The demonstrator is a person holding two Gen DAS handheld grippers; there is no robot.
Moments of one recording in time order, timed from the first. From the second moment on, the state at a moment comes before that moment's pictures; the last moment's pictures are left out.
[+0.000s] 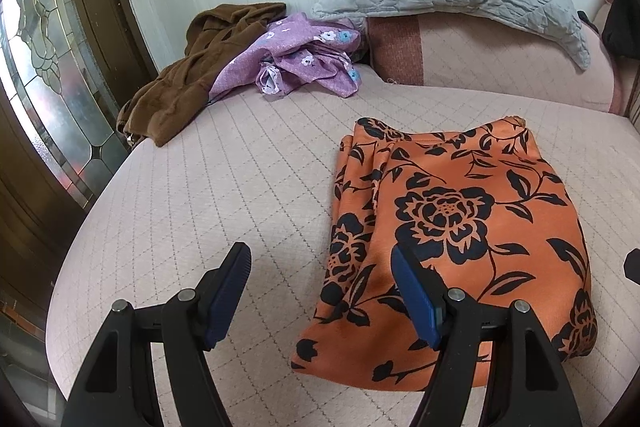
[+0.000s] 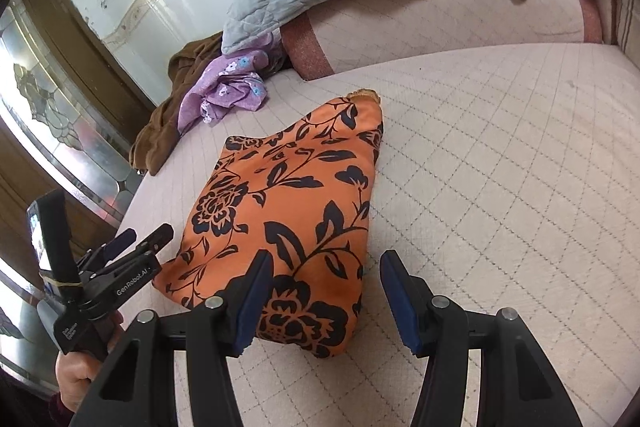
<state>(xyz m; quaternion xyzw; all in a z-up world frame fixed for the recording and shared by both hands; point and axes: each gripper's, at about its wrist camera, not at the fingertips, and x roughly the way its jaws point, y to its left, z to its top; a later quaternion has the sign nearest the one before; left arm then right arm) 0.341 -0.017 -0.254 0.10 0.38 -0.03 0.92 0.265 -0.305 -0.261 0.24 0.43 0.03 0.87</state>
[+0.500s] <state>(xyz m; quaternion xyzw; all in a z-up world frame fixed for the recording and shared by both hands) 0.349 -0.019 -0.261 0.09 0.40 -0.03 0.91 0.277 -0.310 -0.276 0.29 0.43 0.07 0.85</state>
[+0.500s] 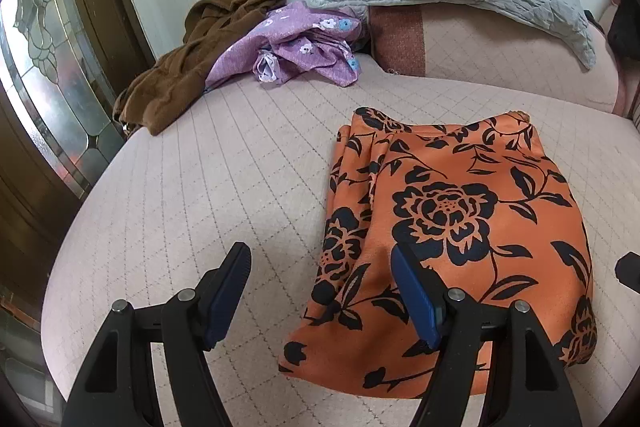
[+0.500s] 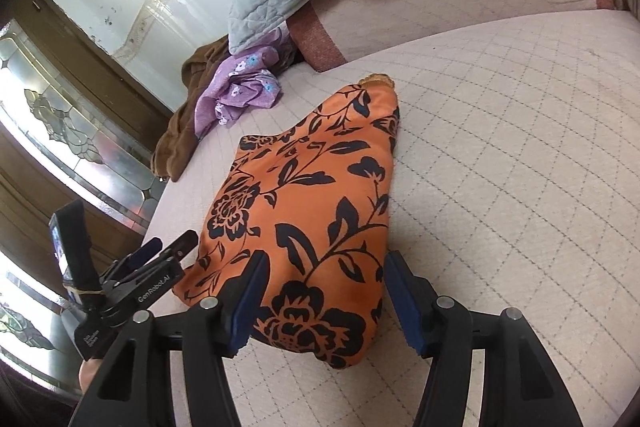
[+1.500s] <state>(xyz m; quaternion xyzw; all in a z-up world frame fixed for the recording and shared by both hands) 0.354 -0.019 -0.268 0.09 0.42 -0.03 0.91 0.299 -0.302 -0.290 0.32 0.43 0.11 0.84</state>
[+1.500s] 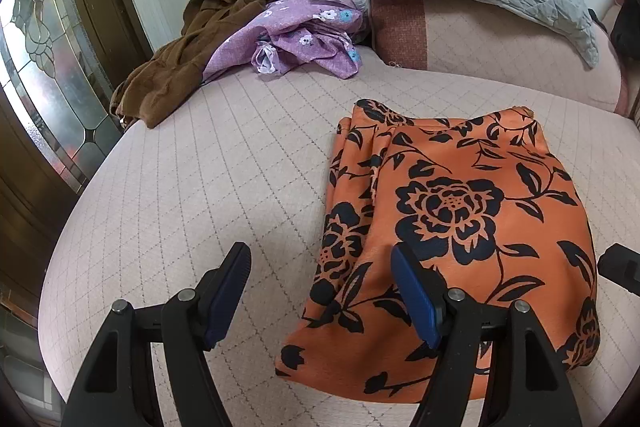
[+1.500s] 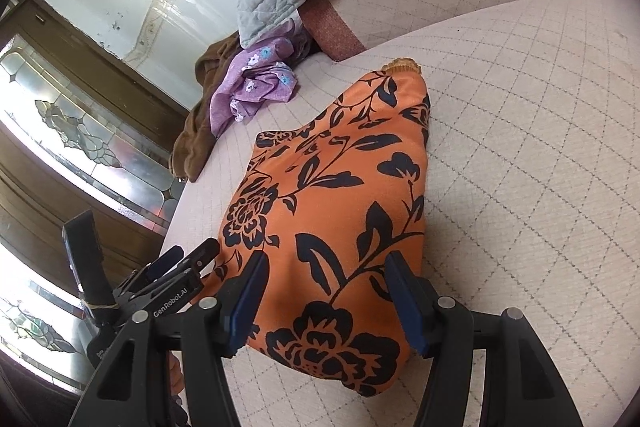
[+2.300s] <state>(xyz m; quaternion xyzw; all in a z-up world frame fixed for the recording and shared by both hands) 0.361 -0.006 -0.273 0.04 0.45 -0.09 0.89 0.308 -0.315 -0.302 0.34 0.43 0.10 0.83</state>
